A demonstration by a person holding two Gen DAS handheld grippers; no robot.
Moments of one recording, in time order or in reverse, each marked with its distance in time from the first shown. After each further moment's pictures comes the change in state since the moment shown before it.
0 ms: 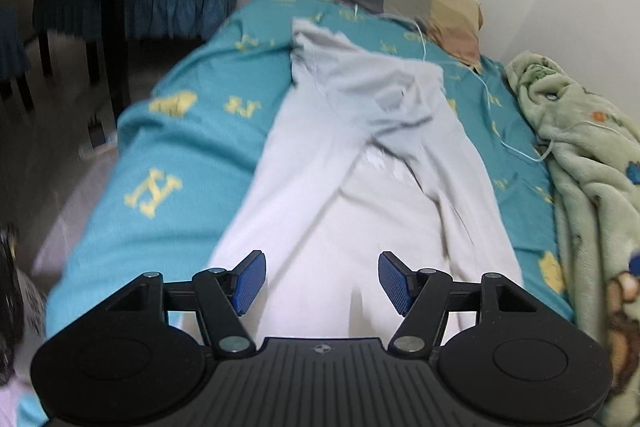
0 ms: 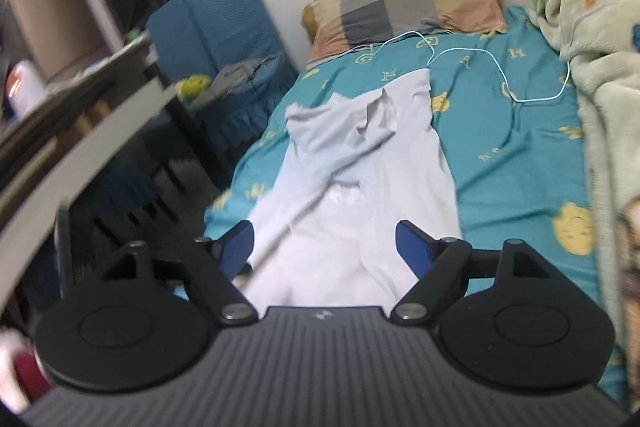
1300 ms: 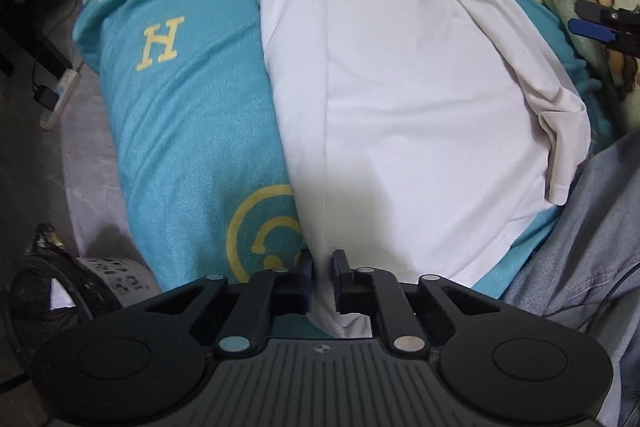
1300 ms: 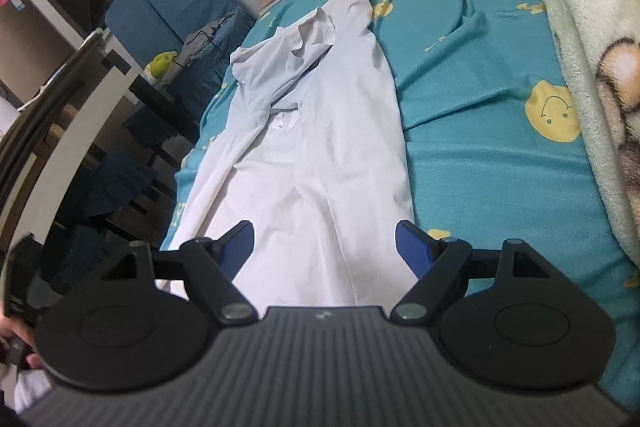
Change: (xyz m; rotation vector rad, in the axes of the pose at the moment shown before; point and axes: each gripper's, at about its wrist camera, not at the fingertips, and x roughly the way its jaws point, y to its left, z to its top) left arm -0.034 0.058 -0.027 0.529 0.580 -0.046; right arm 0.039 -0.080 -0.035 0.252 0.166 -0.002
